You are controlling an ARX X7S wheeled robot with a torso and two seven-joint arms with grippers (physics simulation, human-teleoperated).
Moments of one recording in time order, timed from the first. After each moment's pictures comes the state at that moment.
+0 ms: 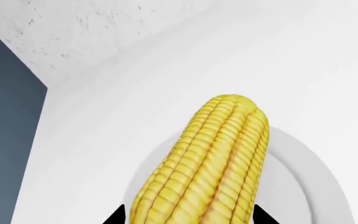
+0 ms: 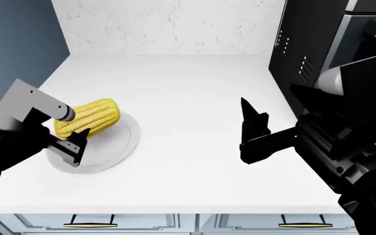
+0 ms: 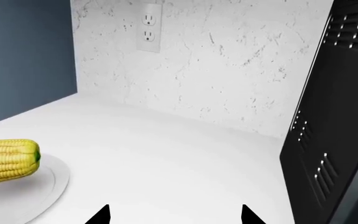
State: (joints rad) left arm -0.85 -0.96 0.38 0.30 -0.85 -1.08 0.05; right arm 0.96 0.72 -0.13 -0.70 1.86 1.16 1.07
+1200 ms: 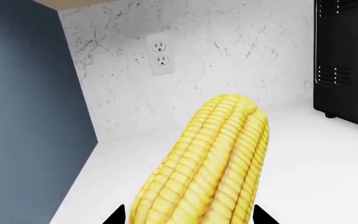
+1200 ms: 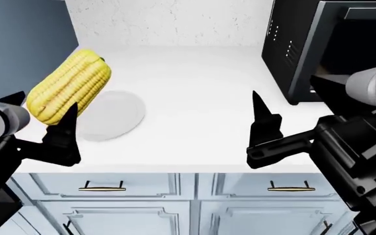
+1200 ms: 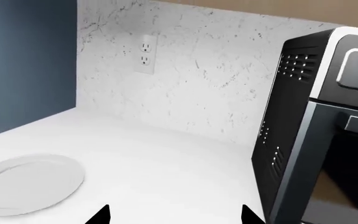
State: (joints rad) left arm -0.47 -0.92 -0.25 0.82 -1.41 -1.03 -0.59; right arm 1.01 0.78 -0.16 -0.83 1.96 1.07 1.25
